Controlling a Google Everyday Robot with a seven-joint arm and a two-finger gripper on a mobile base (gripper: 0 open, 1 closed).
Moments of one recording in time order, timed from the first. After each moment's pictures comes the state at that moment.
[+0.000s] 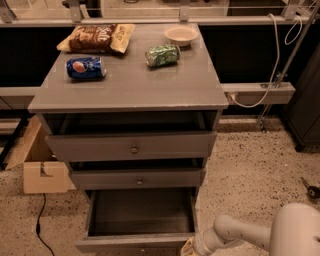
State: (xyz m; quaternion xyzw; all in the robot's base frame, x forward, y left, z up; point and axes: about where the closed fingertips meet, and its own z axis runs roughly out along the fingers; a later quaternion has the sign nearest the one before) arm 0.399 -0.116 0.156 -0.68 0.65 0.27 0.21
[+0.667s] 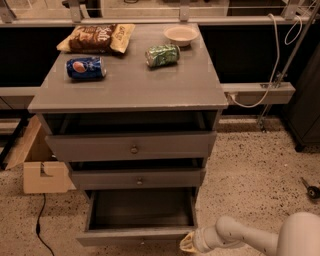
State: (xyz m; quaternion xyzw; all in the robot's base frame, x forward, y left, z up) arm 0.426 -0.114 0.154 -0.66 0.66 0.24 0.26
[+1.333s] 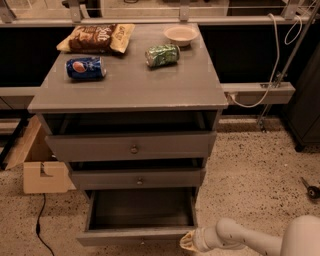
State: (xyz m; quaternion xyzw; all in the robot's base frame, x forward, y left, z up) arm 0.435 -0.116 0.154 -0.66 0.66 0.22 0.28
